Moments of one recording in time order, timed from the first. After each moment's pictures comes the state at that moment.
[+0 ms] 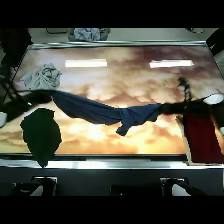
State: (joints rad) left arm -0.02 -0.83 0.96 1.12 -0.61 -1.38; right arm -0.29 -1.23 1.11 -0.77 1.19 0.86
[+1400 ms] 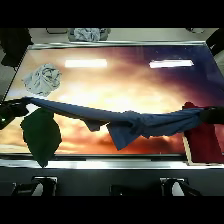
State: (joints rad) left arm 0.13 -0.55 0.77 1.21 -0.71 -1.42; right arm -0.48 -0.88 1.14 -1.20 1.39 1.06
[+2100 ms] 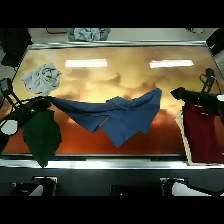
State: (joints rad) left arm 0.01 -0.87 0.71 1.19 -0.38 -1.48; right arm -0.42 -1.42 1.13 -0.62 0.88 0.78
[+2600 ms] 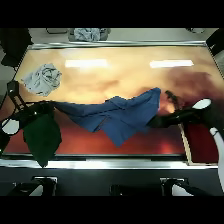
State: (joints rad) left arm 0.00 -0.88 0.71 1.19 -0.50 -1.48; right arm -0.17 -1.33 0.91 -0.83 1.31 0.83
